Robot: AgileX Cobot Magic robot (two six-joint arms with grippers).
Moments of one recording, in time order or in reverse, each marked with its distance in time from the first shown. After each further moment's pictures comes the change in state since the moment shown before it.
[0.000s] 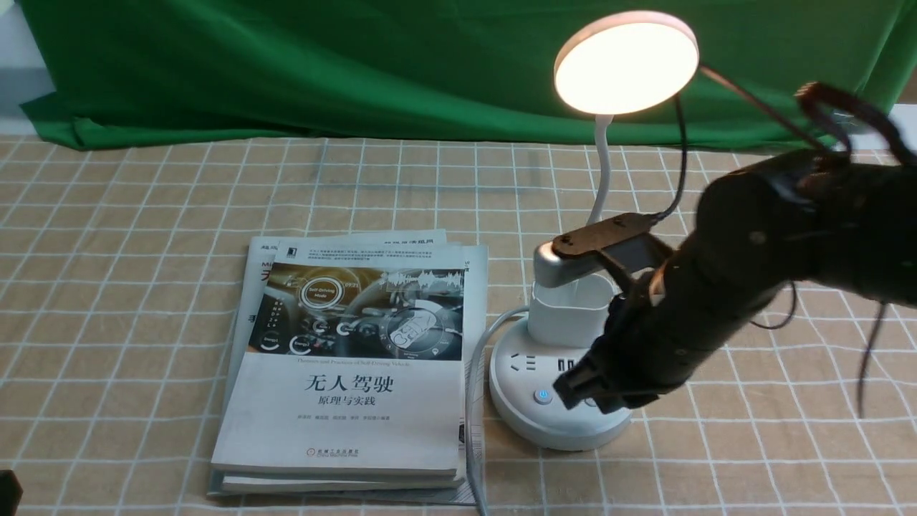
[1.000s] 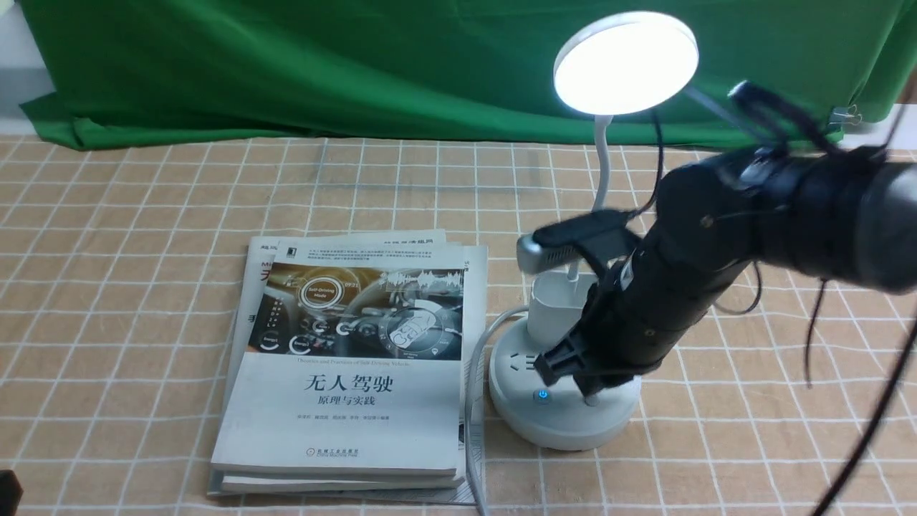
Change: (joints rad) right arm -0.019 0.067 -0.075 0.007 -0.003 -0.007; left arm 0.000 0.000 0.000 0.001 0.000 0.000
